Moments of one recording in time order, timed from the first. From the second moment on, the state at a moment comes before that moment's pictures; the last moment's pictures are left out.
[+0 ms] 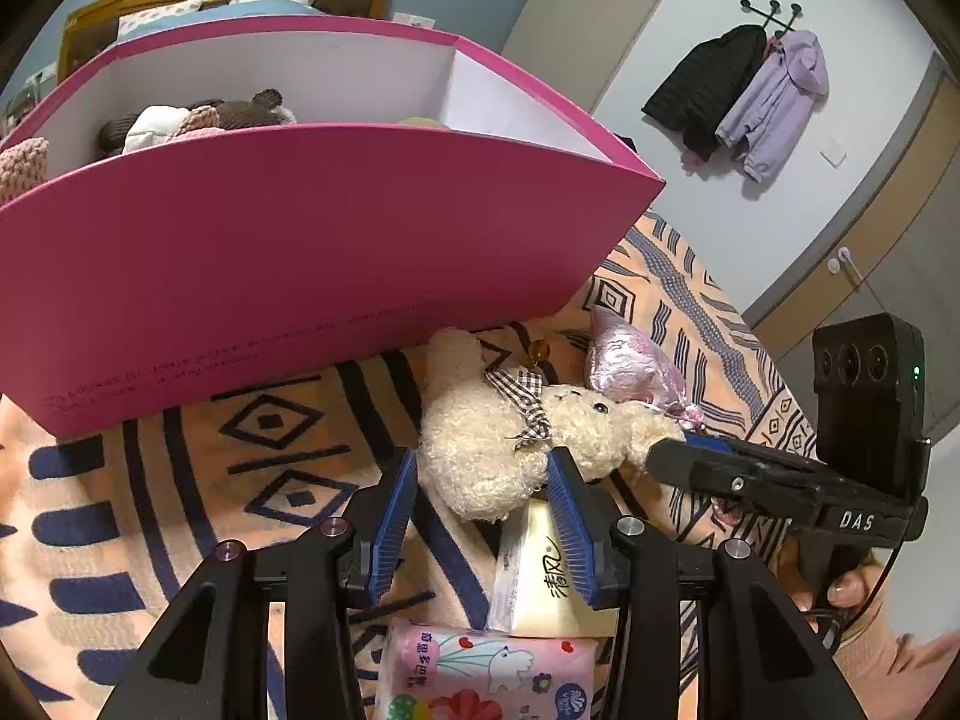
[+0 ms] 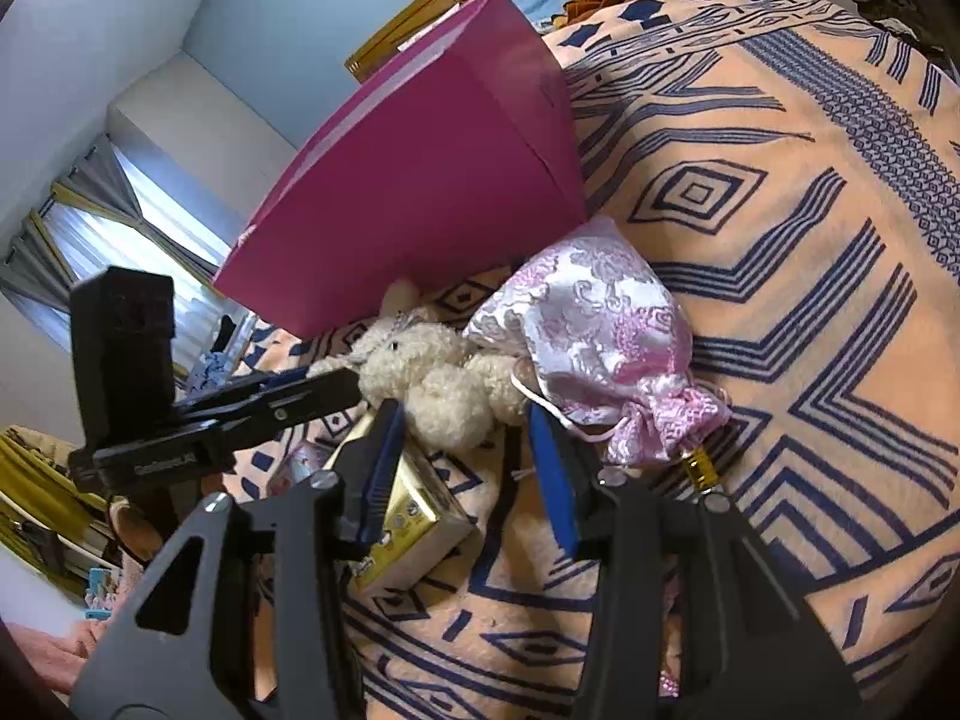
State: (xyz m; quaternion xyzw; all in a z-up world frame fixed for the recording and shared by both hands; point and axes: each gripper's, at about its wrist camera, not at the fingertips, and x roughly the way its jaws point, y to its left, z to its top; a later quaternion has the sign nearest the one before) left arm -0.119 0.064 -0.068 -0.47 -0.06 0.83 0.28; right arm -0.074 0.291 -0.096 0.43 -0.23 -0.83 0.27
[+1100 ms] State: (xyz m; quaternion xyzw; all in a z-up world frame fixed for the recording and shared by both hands) left arm -0.084 0.057 -0.038 -0.43 -0.09 0.84 0.31; right arm -0.048 0.261 -0.051 0.36 -0.12 -0.87 0.30
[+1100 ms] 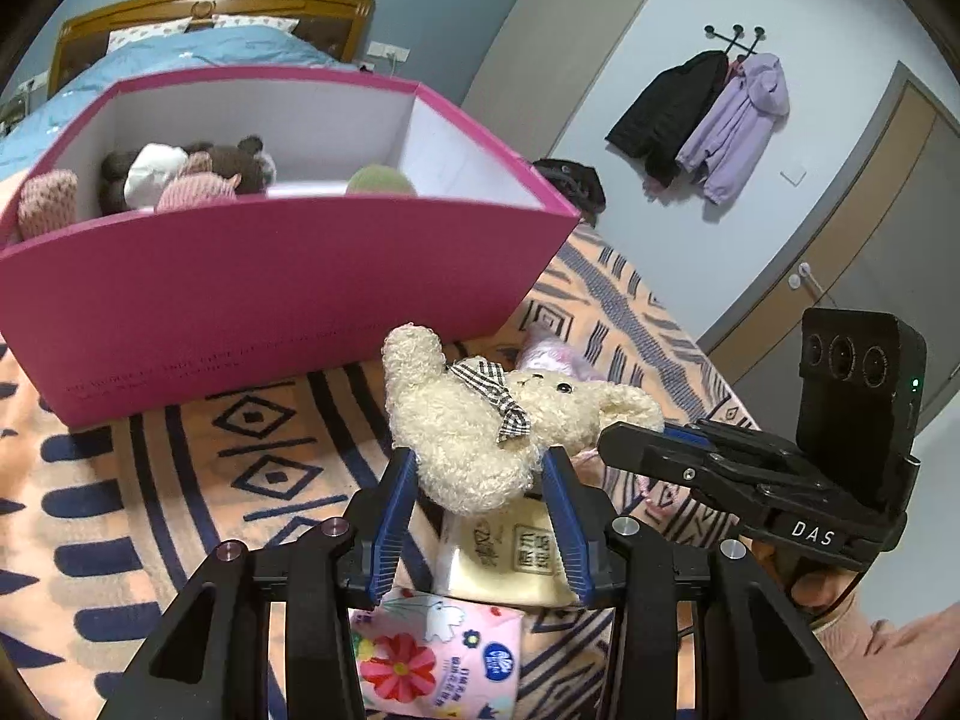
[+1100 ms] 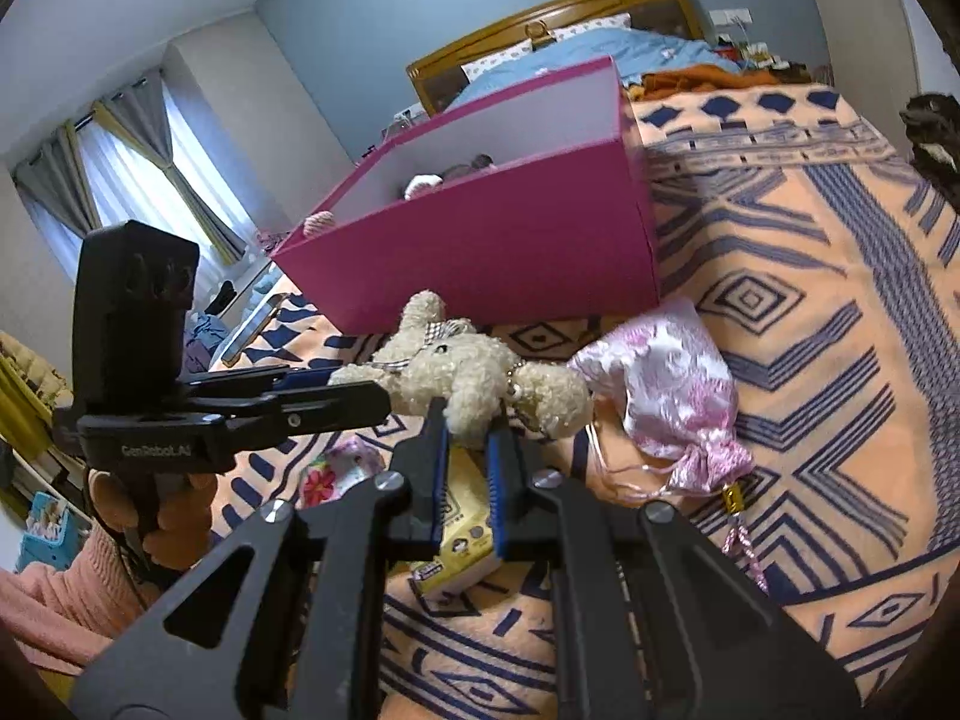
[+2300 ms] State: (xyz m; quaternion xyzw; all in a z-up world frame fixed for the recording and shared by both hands) left arm -0.144 0.048 0.046 -0.34 -0.07 0.90 0.27; right arm -0.123 0.234 0.038 0.29 -0.04 -0.90 0.33
